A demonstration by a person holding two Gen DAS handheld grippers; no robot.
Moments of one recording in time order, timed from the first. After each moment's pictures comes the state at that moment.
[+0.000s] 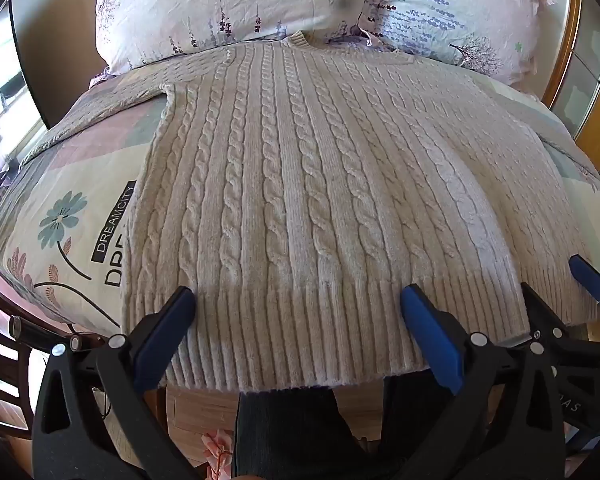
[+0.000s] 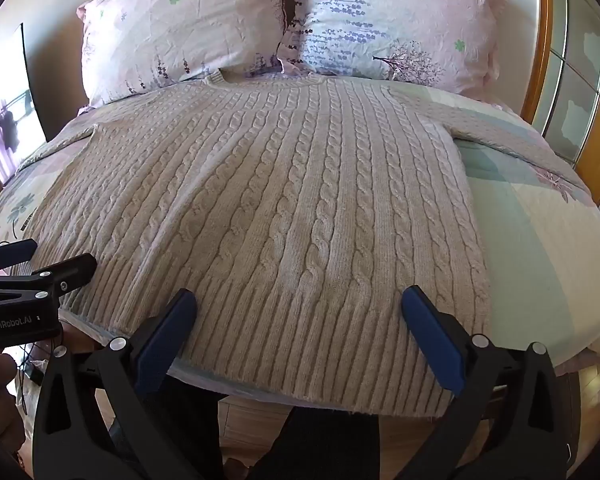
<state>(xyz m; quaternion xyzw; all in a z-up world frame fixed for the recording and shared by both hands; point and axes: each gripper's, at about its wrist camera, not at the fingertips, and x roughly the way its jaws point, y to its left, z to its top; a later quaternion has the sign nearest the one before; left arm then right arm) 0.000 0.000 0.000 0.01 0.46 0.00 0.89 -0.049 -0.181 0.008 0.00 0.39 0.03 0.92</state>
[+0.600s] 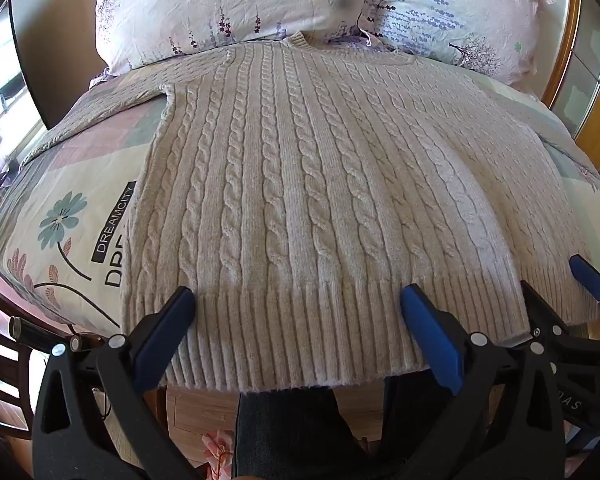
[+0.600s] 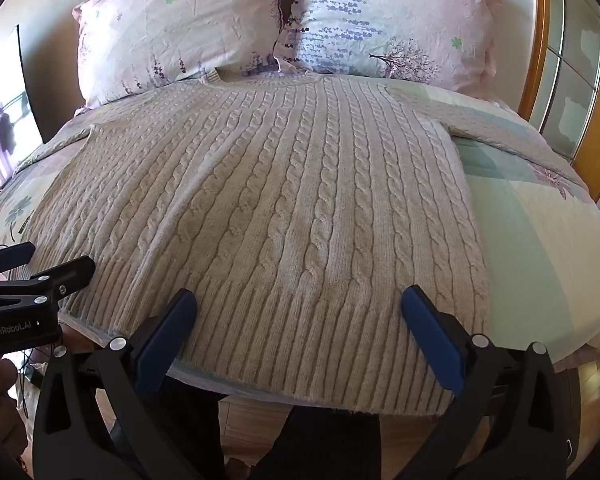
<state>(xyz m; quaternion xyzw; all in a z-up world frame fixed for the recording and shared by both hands) 0.000 0.000 0.000 0.01 0.46 0.00 0.89 -0.049 -0.181 0.006 0.01 0.39 0.03 0.92</state>
